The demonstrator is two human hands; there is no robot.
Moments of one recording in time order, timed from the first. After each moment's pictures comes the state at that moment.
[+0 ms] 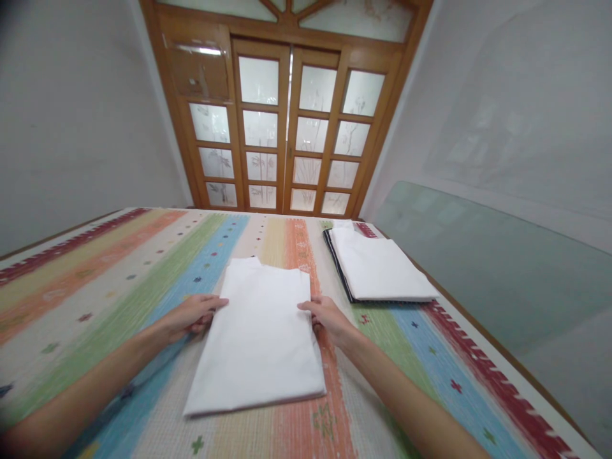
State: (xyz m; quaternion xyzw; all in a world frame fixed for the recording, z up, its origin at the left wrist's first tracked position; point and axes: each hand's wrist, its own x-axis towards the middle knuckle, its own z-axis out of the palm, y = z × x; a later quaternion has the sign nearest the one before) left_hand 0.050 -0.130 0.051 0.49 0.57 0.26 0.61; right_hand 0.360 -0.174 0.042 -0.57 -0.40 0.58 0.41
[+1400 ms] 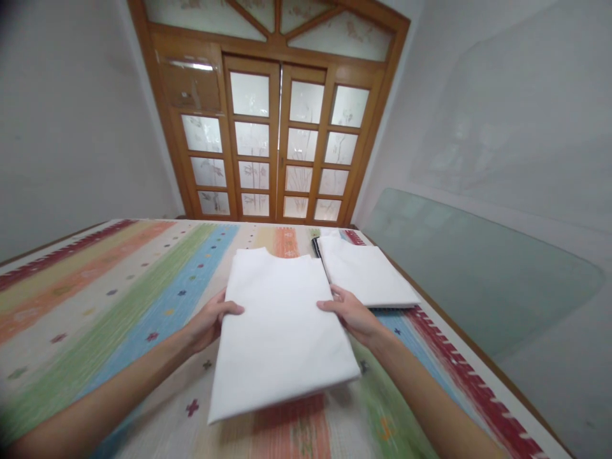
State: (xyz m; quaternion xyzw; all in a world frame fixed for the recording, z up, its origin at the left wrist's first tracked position) left_hand 0.133 -0.146 0.083 0.44 0.39 0.40 0.71; right_hand 0.426 -0.195 0.102 -0.47 -0.42 0.62 0.47
